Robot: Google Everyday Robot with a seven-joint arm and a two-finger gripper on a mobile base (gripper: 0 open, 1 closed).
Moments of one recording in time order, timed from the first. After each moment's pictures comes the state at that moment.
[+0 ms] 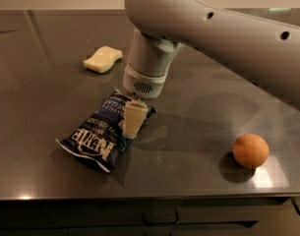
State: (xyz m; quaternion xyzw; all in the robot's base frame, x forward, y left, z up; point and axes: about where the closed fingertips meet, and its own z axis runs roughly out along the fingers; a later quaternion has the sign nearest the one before) arm 0.482 0.034 0.842 -0.67 0.73 0.11 0.09
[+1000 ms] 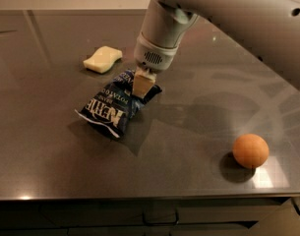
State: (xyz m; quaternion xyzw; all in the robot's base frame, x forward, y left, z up) arm 0.537 0.016 0.880 -0.63 0.76 0.10 0.13
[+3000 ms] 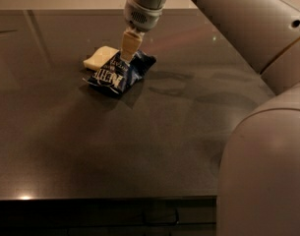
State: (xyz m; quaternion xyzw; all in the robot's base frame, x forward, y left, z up) arm 0.663 0.041 0.924 -0.61 0.77 0.05 0.21
